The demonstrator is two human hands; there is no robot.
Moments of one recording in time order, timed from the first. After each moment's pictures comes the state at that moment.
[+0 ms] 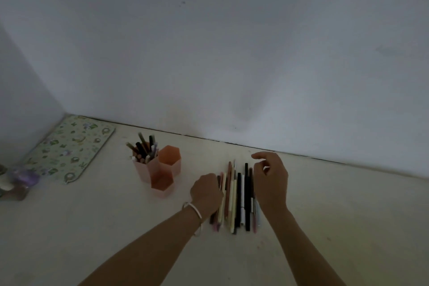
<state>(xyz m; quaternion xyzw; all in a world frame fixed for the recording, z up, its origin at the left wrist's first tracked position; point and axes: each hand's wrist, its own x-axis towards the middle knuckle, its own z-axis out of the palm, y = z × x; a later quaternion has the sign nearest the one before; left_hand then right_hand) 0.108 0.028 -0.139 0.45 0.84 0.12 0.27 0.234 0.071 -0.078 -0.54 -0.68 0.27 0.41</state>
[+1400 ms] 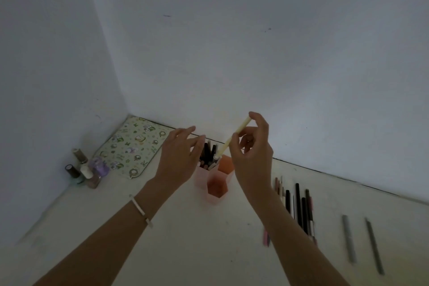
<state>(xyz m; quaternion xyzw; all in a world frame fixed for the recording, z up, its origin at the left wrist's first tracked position) -0.087 -0.055 -0.056 0.50 0.81 0.32 0.01 0.062 0.014 -0.017 -0.33 -0.75 0.31 0.48</state>
